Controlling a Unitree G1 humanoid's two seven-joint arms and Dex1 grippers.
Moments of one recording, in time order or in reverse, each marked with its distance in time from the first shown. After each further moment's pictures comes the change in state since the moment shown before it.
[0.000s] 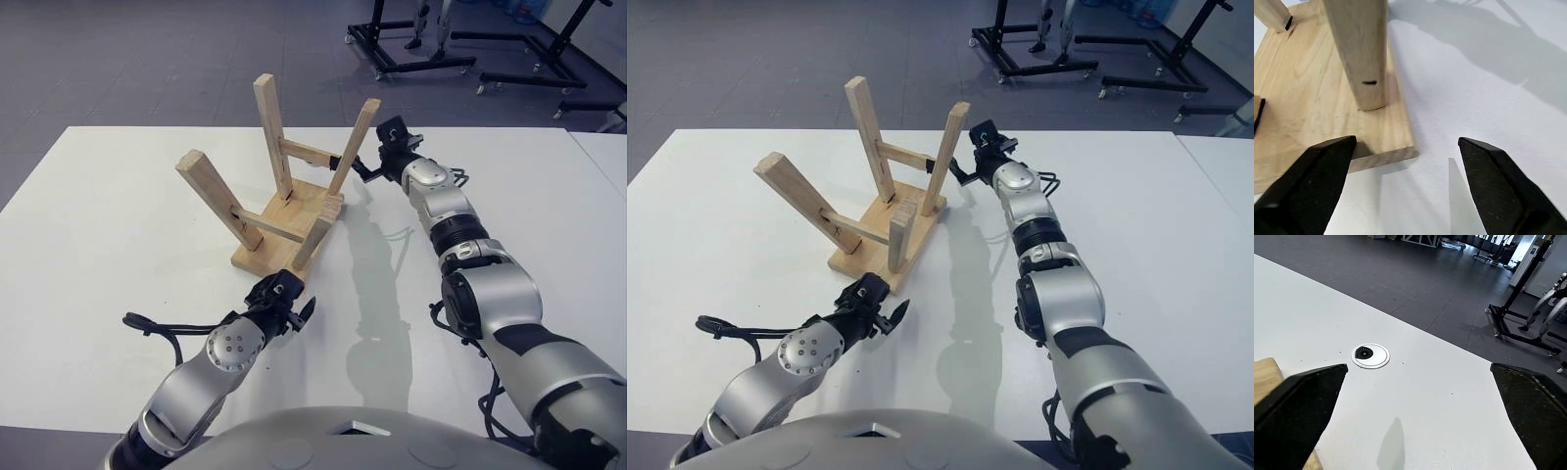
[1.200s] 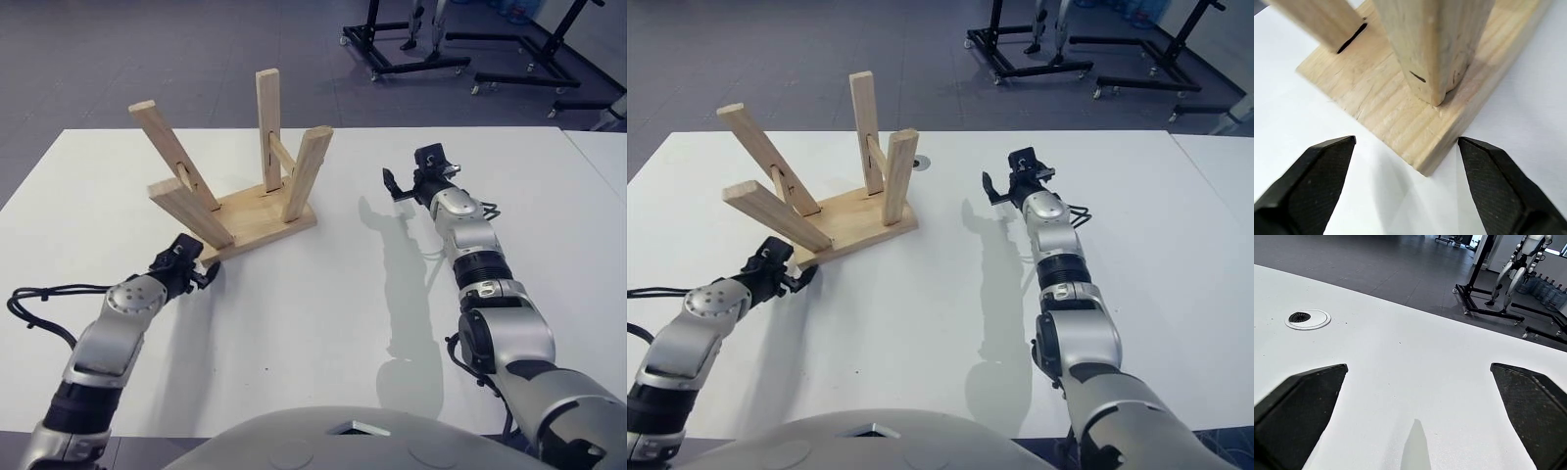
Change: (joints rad) left arm -0.113 0.243 0.513 0.514 -0.009 -0.335 -0.407; right arm 0.256 -0.067 -0.089 -0.280 0.039 0.105 -0.077
